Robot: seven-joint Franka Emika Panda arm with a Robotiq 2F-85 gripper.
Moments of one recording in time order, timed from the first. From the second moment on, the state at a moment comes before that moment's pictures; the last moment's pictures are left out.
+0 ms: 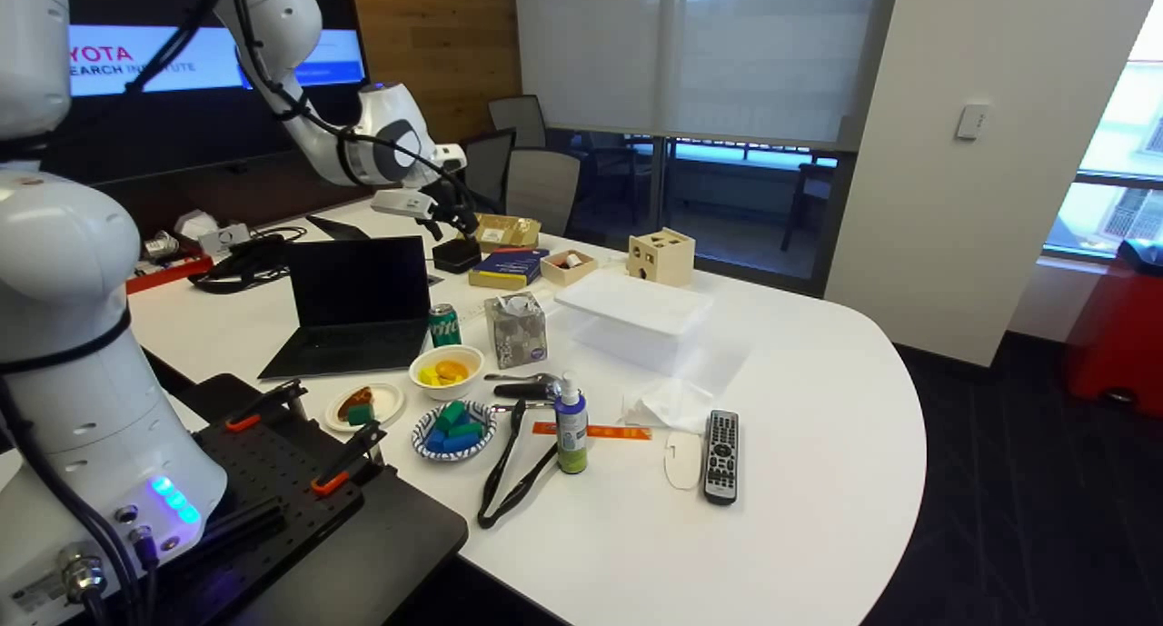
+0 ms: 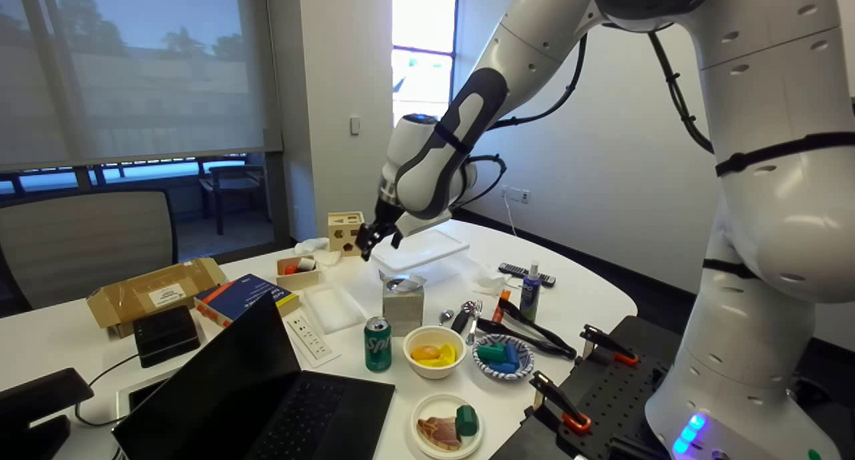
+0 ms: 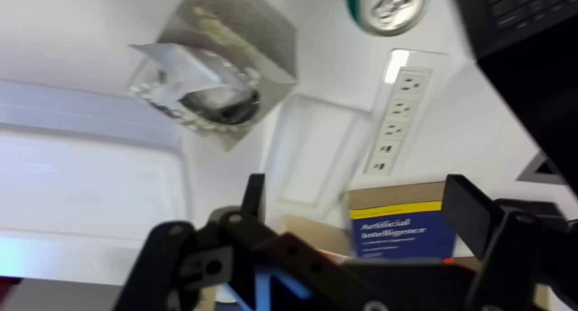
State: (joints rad) arm 0.27 0.36 -0.11 -2.23 -0.12 2.99 0.20
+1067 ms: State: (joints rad) arm 0.17 0.31 -0.52 -2.35 -0.24 3.17 0.21
